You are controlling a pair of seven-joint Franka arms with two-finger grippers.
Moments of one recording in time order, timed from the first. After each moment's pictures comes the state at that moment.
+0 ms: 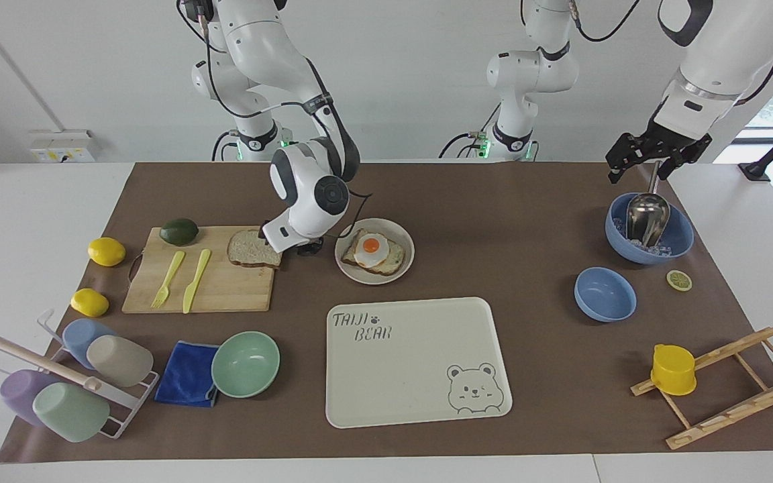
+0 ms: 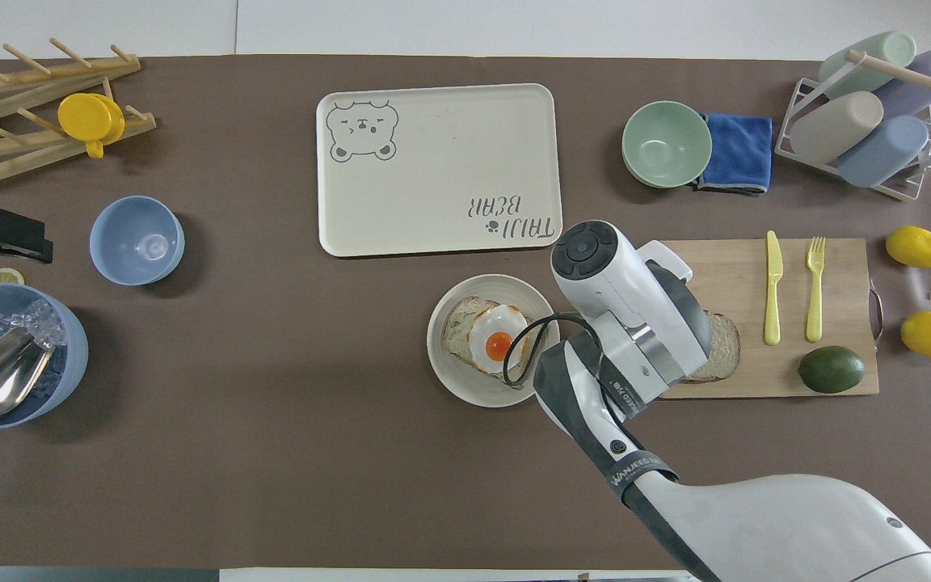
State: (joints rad) left arm -0.12 -0.02 0.06 -1.56 0.02 1.51 -0.04; right arm 0.58 0.30 -0.17 -2.01 -0.26 1.84 0.67
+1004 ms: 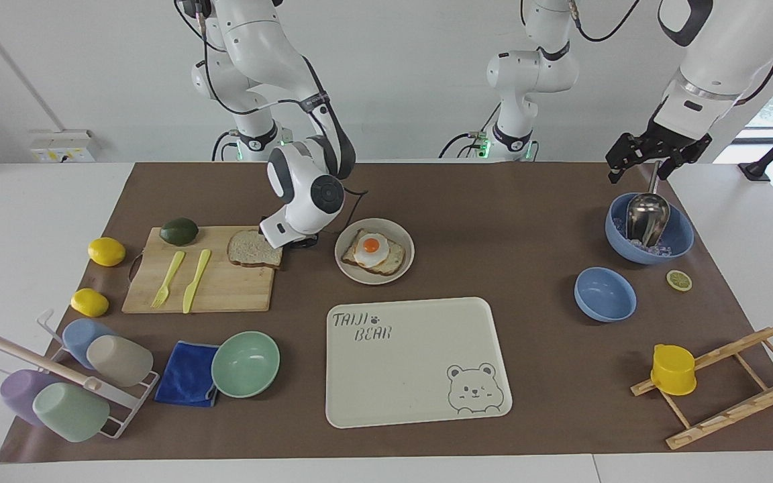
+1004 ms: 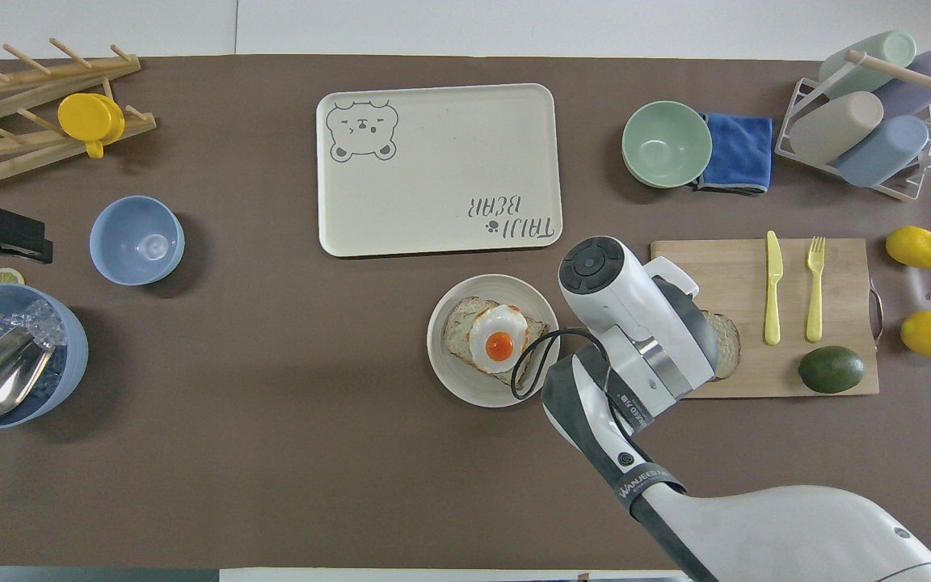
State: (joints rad) left arm -0.12 -0.02 0.06 -1.56 0.02 1.51 -0.04; right arm 0.58 0.27 -0.17 -2.07 -0.26 1.84 0.67
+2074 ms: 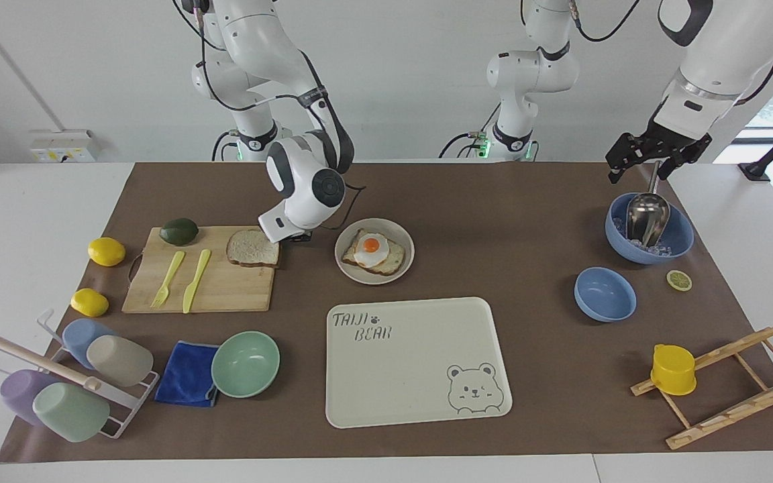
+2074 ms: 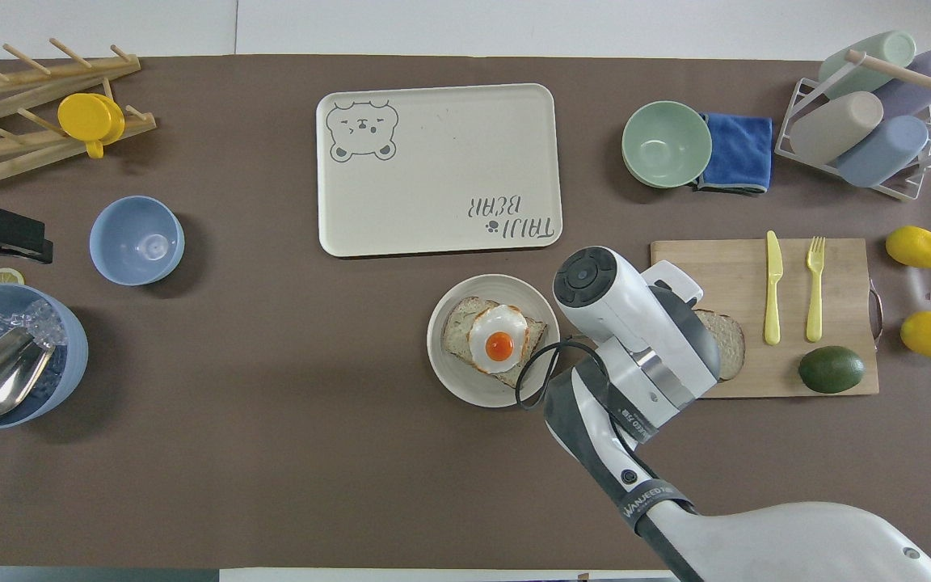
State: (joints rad) left arm -0.12 -0.02 0.06 -1.56 0.02 1.51 -0.04; right arm 0.60 0.24 -0.16 -2.08 -0.35 1.78 0.69
